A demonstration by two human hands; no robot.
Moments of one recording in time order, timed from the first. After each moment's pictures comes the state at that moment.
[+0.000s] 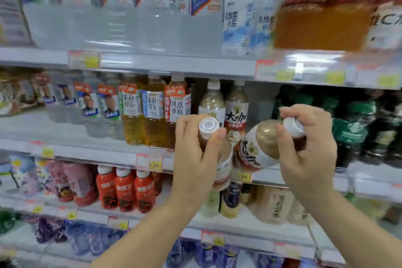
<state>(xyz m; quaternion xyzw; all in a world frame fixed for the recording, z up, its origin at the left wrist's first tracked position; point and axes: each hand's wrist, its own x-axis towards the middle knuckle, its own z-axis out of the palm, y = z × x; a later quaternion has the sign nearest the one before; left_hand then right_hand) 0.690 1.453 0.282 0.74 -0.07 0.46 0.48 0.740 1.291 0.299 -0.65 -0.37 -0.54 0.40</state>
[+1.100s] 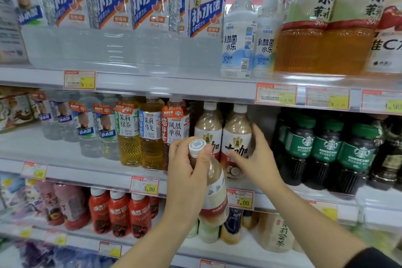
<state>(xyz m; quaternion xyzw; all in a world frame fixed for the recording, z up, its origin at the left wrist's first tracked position) 0.716 1.465 0.284 0.72 0.00 0.41 0.56 0.831 1.337 0.276 -0.78 -0.26 -0.19 0.53</state>
